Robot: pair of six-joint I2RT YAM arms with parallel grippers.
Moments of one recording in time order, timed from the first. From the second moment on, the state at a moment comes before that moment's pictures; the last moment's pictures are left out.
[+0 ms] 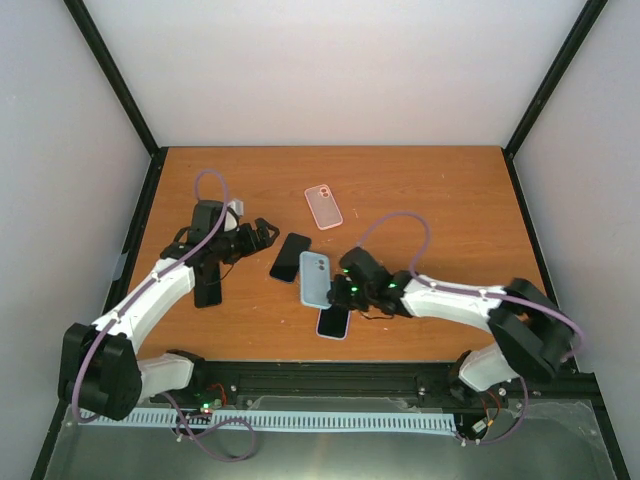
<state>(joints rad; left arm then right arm) -0.27 1.21 0.79 -0.32 0.36 -0.66 0.86 1.40 0.69 -0.15 -0.14 1.02</state>
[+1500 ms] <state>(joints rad) -0.26 1.39 0.80 -0.31 0.25 -0.56 1.01 1.58 0.75 -0.26 0.03 1.09</state>
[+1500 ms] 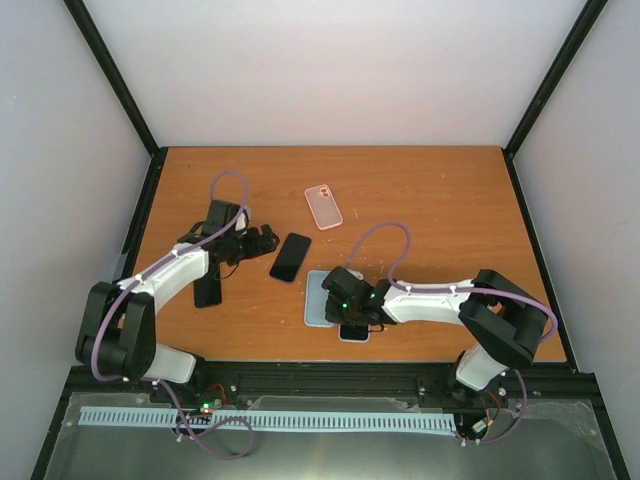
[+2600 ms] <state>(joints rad) -0.45 1.81 1.08 -0.41 0.12 -0.29 0.96 1.37 0.60 -0.21 -0.03 0.99</state>
